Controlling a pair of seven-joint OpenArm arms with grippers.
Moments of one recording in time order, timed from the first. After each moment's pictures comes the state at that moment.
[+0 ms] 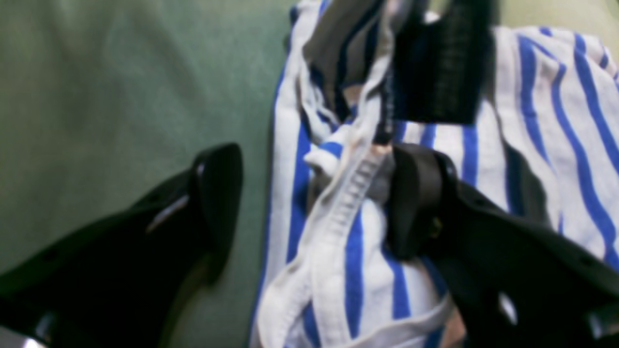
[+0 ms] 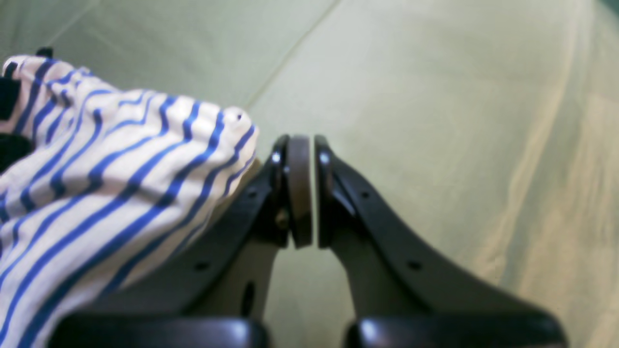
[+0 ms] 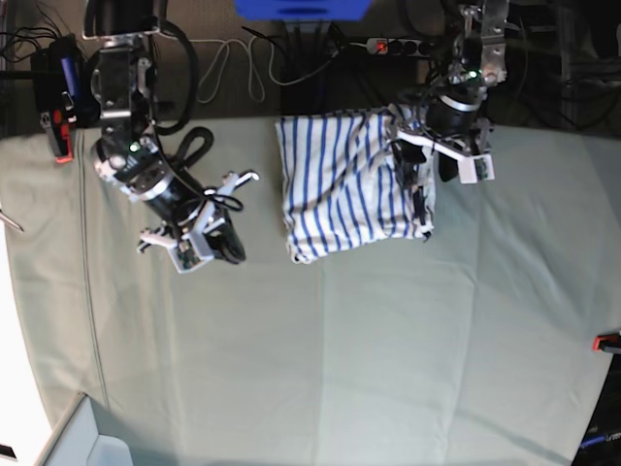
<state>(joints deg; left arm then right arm) 21.3 -3.3 -3.6 79.7 -22.9 -8.6 5.6 -8.6 3.0 4.2 89.0 -2.8 36.1 -13.9</state>
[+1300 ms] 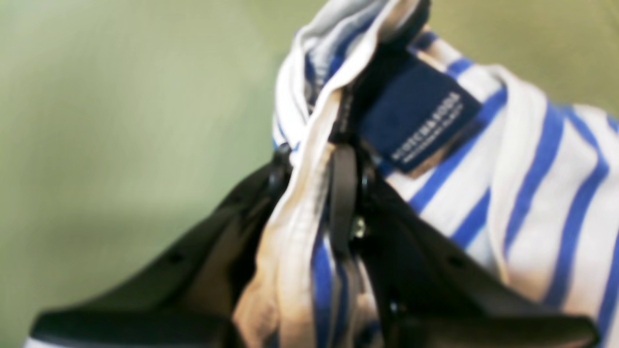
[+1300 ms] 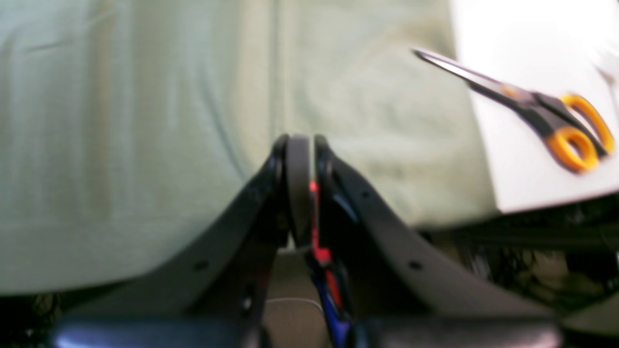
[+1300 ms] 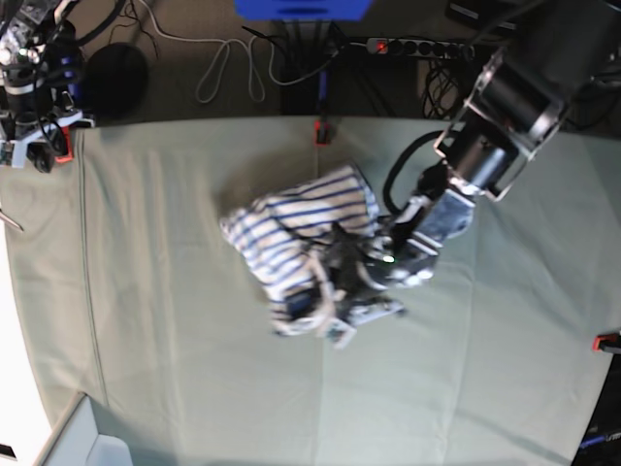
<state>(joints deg) -27.1 -7.7 44.4 49.0 -21.4 -8.5 14.0 -22.0 -0.9 48.9 94.0 -2.4 36.2 -13.4</state>
